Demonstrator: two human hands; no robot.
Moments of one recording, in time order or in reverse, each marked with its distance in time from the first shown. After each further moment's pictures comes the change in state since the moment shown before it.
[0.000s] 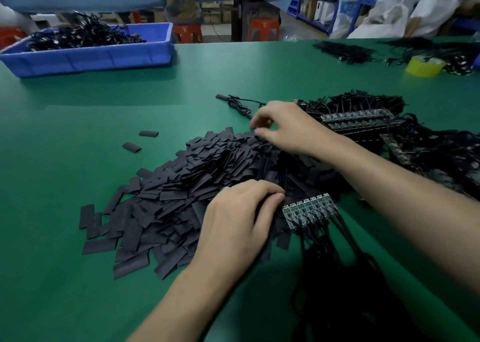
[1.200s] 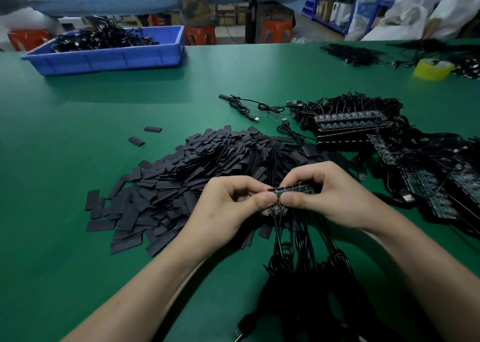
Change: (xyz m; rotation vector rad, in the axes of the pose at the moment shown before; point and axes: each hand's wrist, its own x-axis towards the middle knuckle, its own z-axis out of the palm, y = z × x) left_hand 0.007 0.008 -0.005 -0.779 -0.213 -0.380; right_hand -0.144 0.007 -0.006 0.768 -0.148 -0.039
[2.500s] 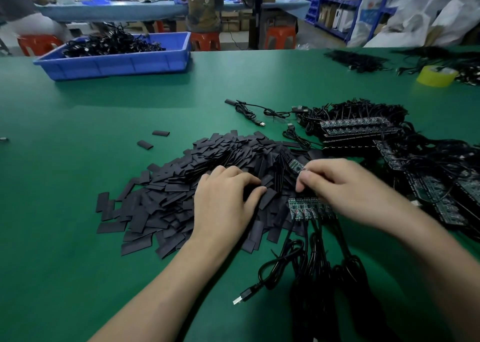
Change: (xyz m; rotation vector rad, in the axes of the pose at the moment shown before) left_hand 0.014 -0.012 -0.004 1.132 0.397 0.246; right_hand -0.001 -0.027 -0.006 -0.422 0.126 0.195
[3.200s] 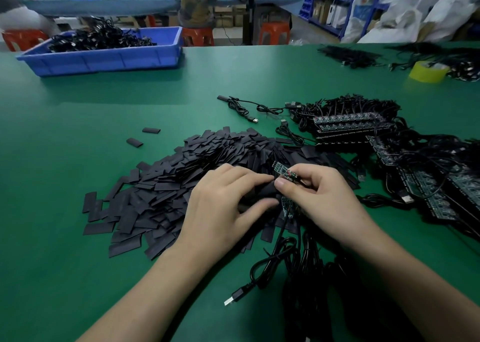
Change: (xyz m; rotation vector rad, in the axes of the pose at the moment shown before) left_hand -0.010 0.000 -0.009 -0.272 0.084 0.305; right_hand -0.002 0.011 0.048 0.510 0.179 -0.027
